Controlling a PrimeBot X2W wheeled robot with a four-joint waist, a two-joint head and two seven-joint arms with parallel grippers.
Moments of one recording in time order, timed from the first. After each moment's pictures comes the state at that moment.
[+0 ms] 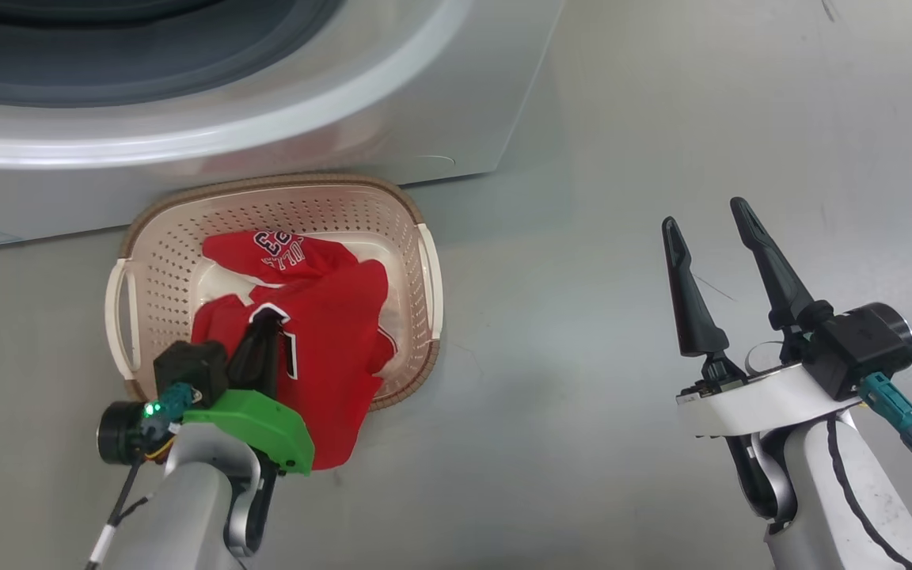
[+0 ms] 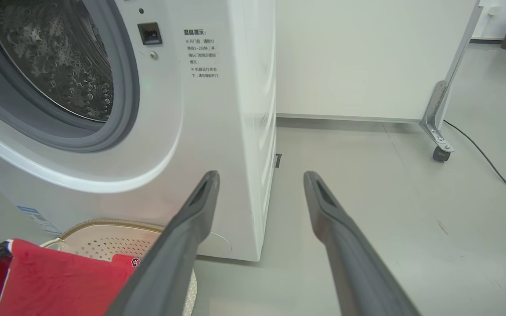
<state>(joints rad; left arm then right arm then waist) -0.30 0.04 -0.30 0.42 -0.40 -0.01 -0.16 -0.18 -0.06 0.19 0.01 0.21 0.08 -0.25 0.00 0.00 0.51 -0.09</state>
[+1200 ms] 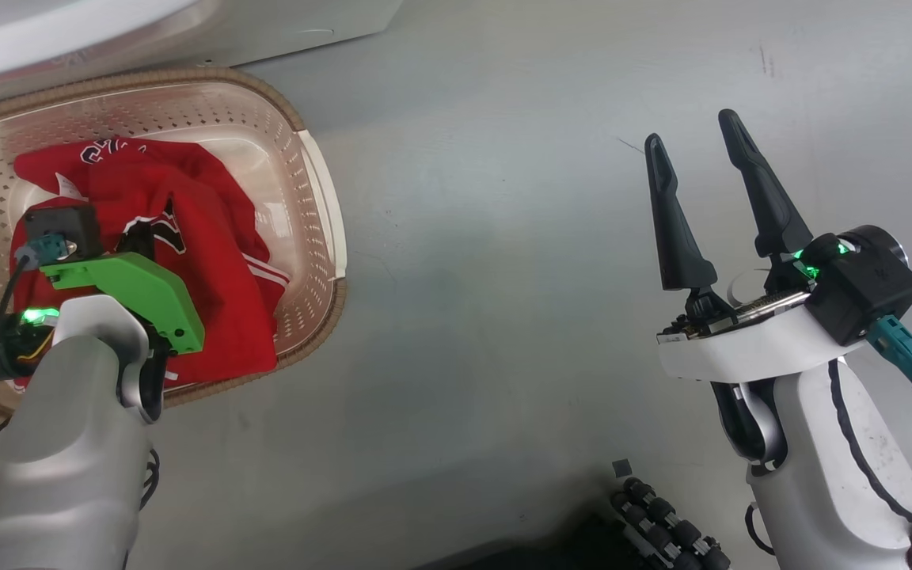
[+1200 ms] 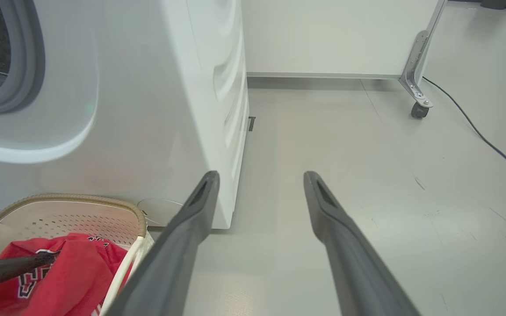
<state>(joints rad) -0.70 0.12 -0.18 0.85 -0.44 0.03 0.01 -0.31 -0.05 0.24 -0.03 0.26 0.08 -0.25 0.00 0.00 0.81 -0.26</state>
